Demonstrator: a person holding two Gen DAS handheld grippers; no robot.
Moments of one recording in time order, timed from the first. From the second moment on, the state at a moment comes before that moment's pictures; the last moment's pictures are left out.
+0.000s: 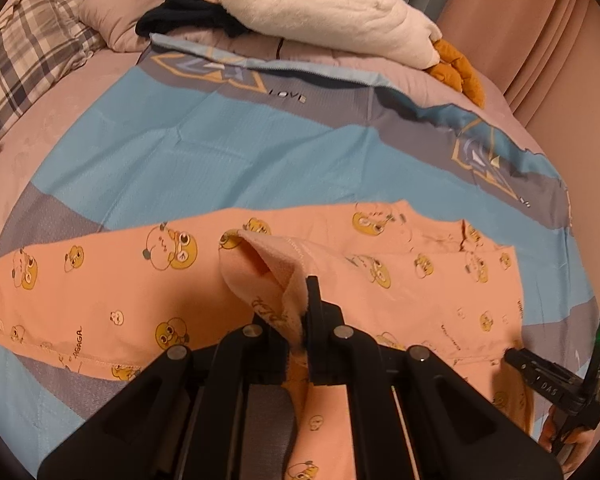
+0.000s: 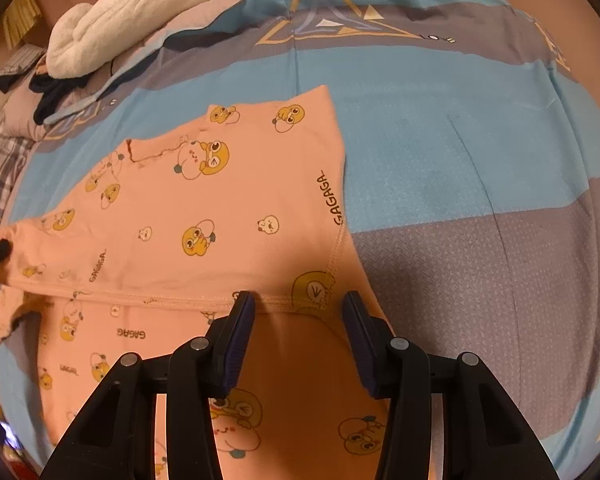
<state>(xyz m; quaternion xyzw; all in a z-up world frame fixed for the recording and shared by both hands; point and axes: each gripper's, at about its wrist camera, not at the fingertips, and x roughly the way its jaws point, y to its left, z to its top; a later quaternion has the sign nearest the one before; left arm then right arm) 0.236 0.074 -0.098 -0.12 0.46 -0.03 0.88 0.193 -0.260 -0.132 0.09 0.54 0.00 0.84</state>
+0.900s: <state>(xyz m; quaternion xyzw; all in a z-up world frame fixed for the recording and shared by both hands) 0.229 0.092 -0.148 -0.11 0.51 0.03 0.85 0.196 -0.259 -0.135 0.08 0.54 -0.01 0.84</state>
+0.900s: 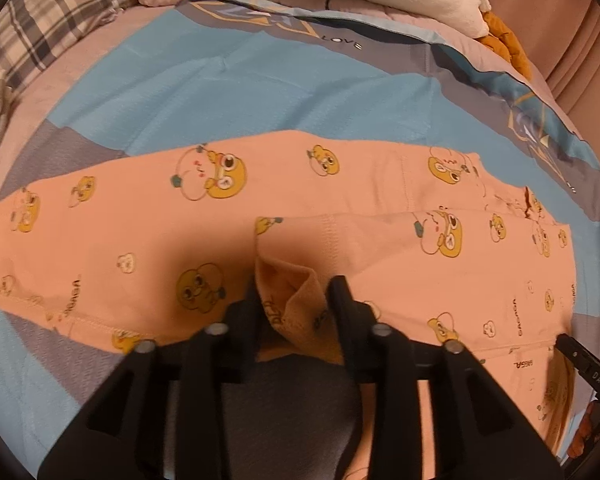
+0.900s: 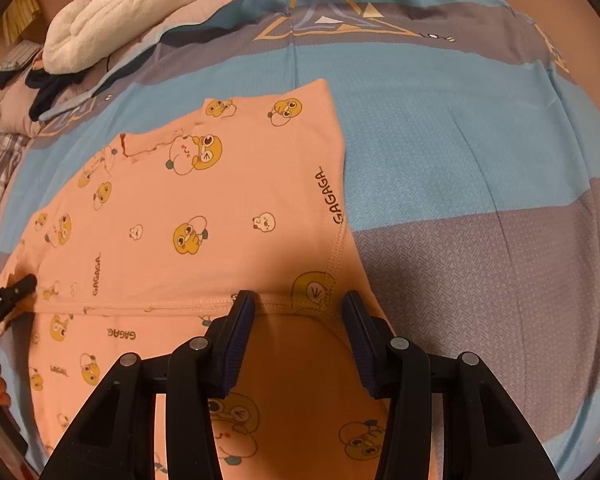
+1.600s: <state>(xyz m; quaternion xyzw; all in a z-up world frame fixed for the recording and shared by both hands) 0.138 0.193 -0.084 -0.24 0.40 0.16 0.87 0.134 -0.254 -0.038 0.11 0.44 0.07 0.89</state>
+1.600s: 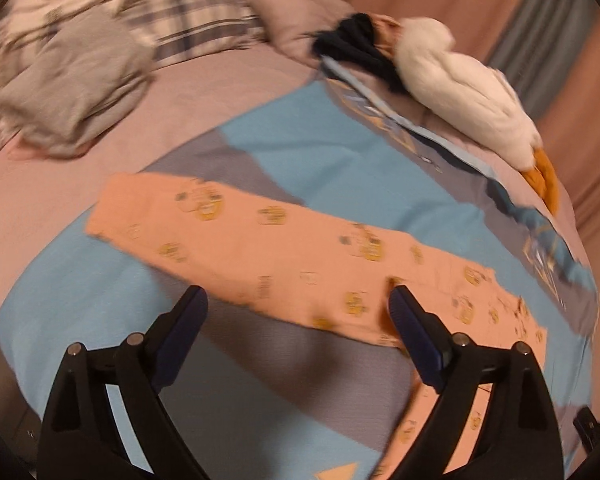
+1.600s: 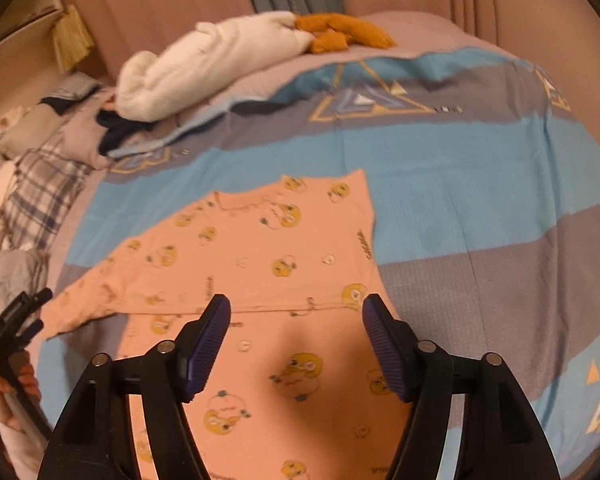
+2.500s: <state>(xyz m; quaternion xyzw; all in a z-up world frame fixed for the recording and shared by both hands) 0.105 0.333 -0.143 -0.40 0.37 0.27 0.79 0.089 -0.258 -0.025 0.09 0.42 0.03 0.90</state>
